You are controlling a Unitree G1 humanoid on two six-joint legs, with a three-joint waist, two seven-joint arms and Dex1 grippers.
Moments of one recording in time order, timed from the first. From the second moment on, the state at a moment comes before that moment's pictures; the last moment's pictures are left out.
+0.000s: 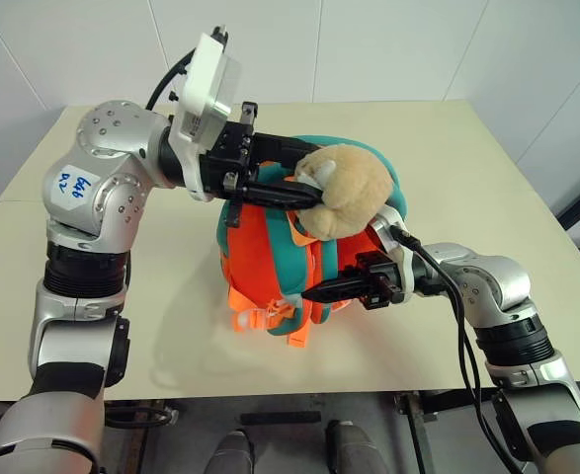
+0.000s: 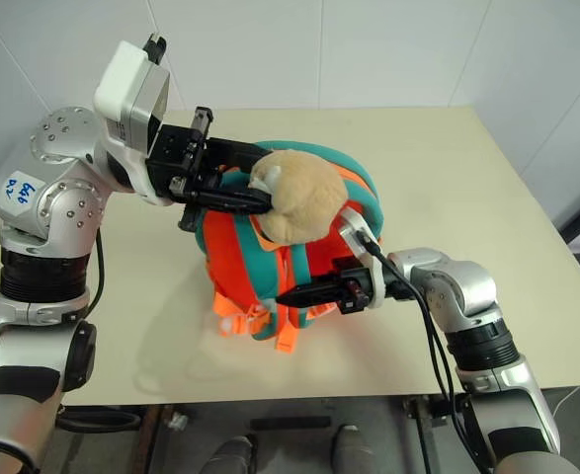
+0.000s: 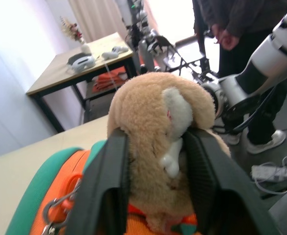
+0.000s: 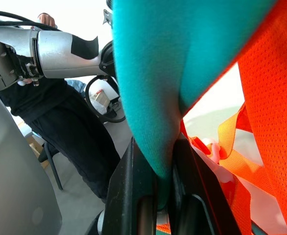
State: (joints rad) left arm -1.13 0.63 -0.05 0.01 -0.59 0.48 -1.28; right arm -0.73 -0.54 0.15 -0.01 0.77 0.87 1.34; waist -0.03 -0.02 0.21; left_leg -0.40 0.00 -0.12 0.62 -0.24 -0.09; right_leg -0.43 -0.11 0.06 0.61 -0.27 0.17
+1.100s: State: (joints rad) left arm -1.19 0.90 0.04 0.44 -0.47 0.38 -1.37; right arm -0.67 -0.53 0.12 -0.08 0.78 0.88 1.26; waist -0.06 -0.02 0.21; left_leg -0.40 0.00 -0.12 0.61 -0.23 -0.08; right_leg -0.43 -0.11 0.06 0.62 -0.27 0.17
